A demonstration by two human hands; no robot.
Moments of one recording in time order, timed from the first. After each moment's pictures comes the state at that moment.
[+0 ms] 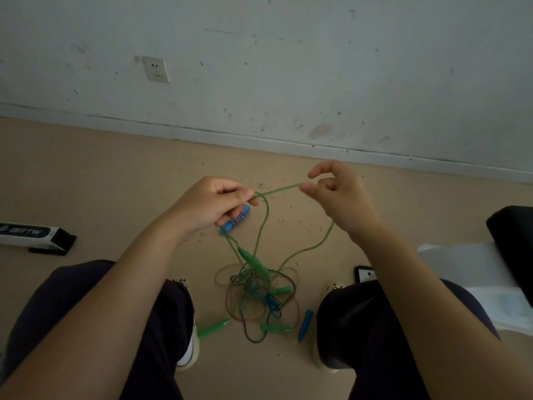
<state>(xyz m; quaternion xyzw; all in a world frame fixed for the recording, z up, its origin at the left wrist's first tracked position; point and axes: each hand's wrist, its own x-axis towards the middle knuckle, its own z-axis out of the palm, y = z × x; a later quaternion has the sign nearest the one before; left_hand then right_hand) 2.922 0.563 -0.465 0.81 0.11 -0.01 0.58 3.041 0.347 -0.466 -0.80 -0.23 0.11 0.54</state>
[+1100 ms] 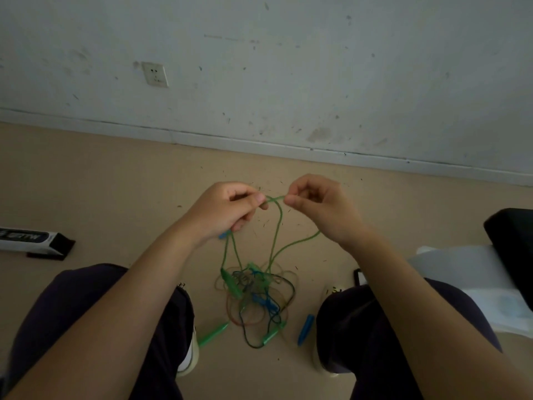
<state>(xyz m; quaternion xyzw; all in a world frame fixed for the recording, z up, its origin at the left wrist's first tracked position) 2.929 0.545 -0.466 0.81 0.10 0.02 0.58 3.034 0.357 -0.472 -0.76 -0.31 0.16 0.55</state>
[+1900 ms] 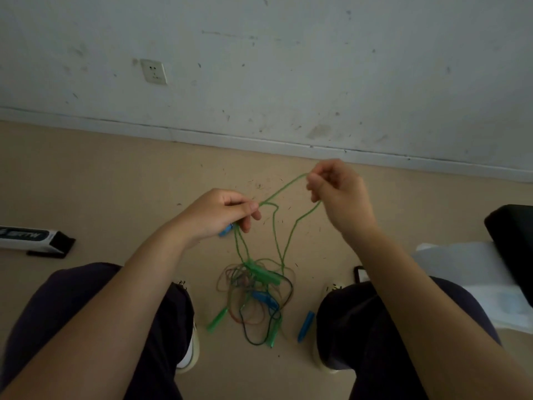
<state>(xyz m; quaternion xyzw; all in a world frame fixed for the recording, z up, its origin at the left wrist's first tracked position) 2.928 0.555 -0.478 0.82 0.13 -0.04 0.55 3.033 0.353 -0.462 -0.78 -0.21 0.06 0.59</state>
